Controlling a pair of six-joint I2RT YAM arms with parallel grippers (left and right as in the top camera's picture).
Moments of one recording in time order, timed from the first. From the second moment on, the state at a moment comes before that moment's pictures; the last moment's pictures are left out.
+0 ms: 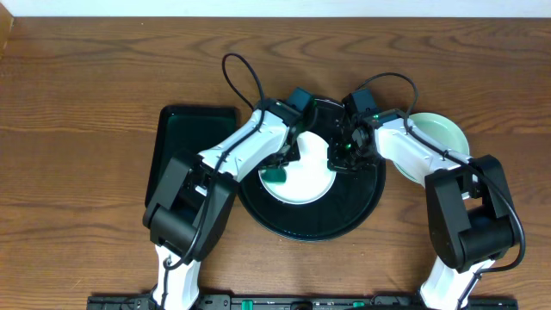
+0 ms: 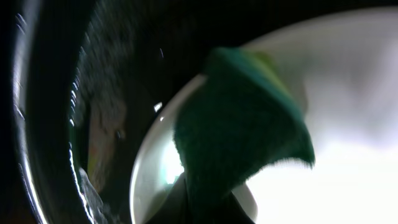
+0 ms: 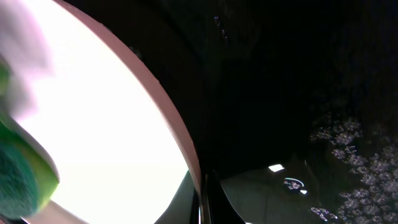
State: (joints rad) left arm -0.58 2.05 1.45 -0.98 -0.12 -0.79; right arm 0.35 1.93 1.18 -0.69 -0.32 0.46
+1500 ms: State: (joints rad) left arm -0.10 1.54 1.53 -1.15 -0.01 -0.54; right arm 0.38 1.93 1.21 -0.75 -0.26 0.41
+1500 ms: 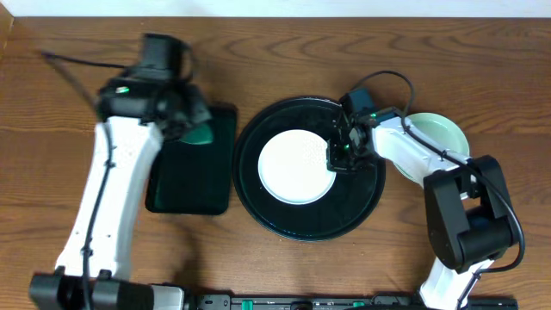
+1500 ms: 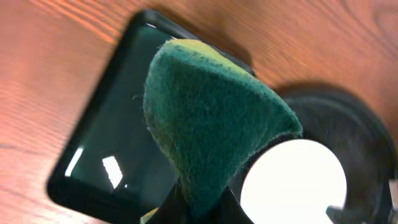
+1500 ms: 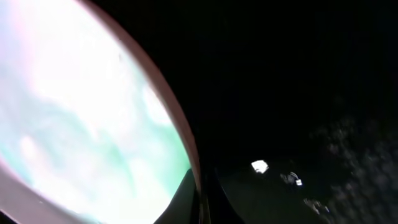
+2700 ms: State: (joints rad) left arm -0.01 1.58 1.51 -1.15 -0.01 -0.51; right arm 1.03 1.54 1.30 -0.90 1.32 0.22
